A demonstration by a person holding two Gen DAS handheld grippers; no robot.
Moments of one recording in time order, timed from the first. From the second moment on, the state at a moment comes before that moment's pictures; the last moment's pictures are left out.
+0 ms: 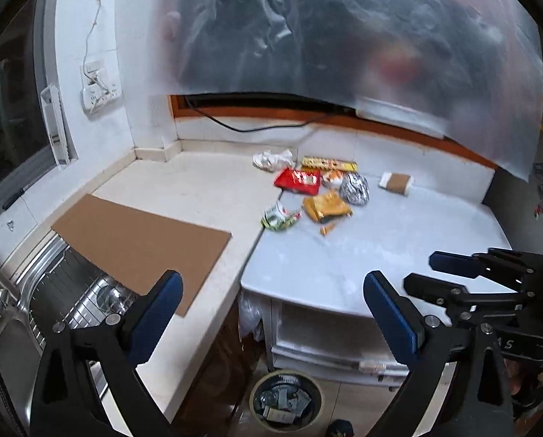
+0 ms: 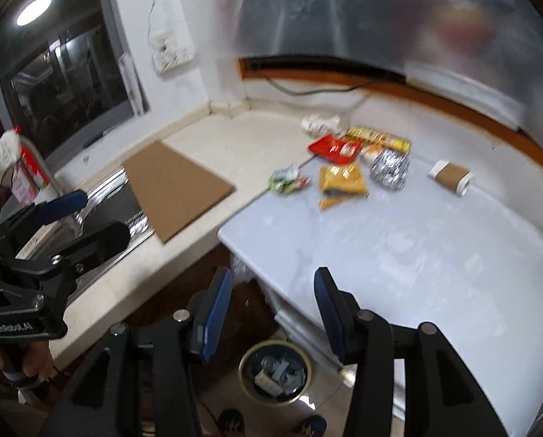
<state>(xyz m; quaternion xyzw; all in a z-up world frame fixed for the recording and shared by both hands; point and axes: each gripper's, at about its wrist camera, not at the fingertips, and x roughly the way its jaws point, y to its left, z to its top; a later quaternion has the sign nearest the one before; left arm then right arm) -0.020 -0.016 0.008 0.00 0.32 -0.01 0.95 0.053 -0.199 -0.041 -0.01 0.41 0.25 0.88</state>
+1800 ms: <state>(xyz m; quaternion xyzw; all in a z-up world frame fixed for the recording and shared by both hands) 0.273 -0.035 -0.131 0.04 0.51 -0.05 0.86 0.311 -0.171 -0.169 -0.05 0.50 0.23 0.83</state>
